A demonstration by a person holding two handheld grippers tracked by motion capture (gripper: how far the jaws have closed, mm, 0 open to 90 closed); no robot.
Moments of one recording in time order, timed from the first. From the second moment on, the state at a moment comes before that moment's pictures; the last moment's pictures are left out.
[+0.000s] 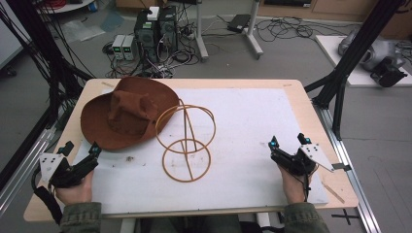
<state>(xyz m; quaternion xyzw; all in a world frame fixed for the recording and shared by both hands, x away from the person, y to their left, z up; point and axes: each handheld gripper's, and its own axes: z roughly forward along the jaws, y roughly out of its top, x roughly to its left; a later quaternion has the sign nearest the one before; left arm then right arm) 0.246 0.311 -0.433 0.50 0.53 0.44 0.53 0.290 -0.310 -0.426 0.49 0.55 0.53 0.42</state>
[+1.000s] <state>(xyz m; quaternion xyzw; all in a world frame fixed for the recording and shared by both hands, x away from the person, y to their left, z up) 0.333 0.310 -0.390 0.63 0.48 0.36 0.50 0.292 -0.307 -0.432 0.48 0.59 0.52 0.40</state>
